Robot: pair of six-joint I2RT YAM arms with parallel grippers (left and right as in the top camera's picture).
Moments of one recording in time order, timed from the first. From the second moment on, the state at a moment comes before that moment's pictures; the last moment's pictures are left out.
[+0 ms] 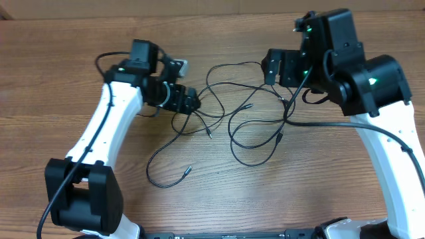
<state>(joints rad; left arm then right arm) -0.20 1.75 1.40 -0.89 0.47 0.09 0.32 1.53 1.86 -1.24 -0.01 0.36</state>
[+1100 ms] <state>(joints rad) -0.38 2.06 1.46 -0.57 0.10 0.11 0.13 1.55 1.86 -1.40 -0.02 0.38</state>
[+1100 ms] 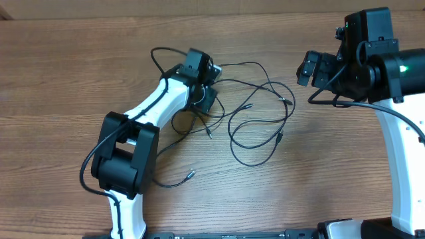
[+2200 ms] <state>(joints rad) 0.40 1.45 1.69 -0.82 0.08 -0.26 0.13 1.55 1.86 -1.40 -0.02 0.38</state>
